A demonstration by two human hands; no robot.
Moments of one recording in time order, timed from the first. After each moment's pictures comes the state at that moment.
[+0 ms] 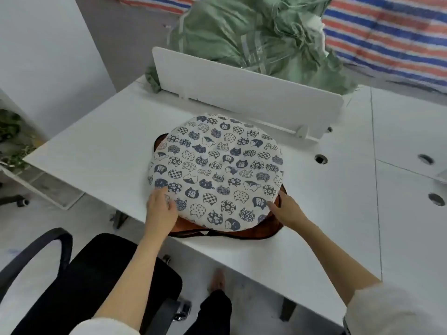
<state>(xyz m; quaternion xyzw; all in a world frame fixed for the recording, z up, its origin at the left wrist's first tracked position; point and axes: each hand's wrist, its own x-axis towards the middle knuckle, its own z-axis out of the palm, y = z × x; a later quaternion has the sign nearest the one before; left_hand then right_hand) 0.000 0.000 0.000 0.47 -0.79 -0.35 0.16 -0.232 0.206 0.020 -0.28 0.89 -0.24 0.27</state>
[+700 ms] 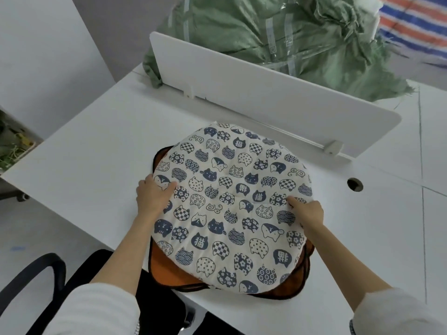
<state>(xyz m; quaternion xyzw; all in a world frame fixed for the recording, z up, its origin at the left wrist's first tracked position) -0.094 -0.163 -0.013 0.61 -0.72 -0.34 0.08 -0.328 0.092 -0.006 0.09 0.88 -0.38 0.28</state>
